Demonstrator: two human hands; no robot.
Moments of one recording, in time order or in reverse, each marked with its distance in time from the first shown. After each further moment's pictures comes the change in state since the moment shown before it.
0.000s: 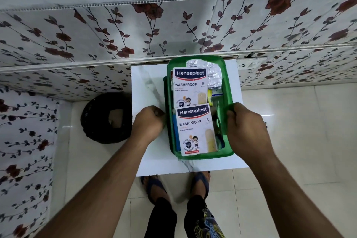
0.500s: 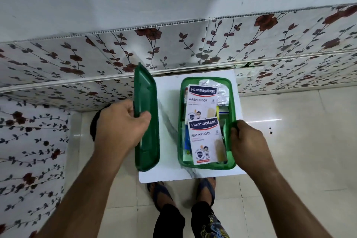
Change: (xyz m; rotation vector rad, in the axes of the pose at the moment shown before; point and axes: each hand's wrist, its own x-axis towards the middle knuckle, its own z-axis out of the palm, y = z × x) left_hand -0.078 0.058 -0.077 0.092 0.345 0.167; right_hand -0.011 0.023 -0.009 0.028 -0.086 0.085
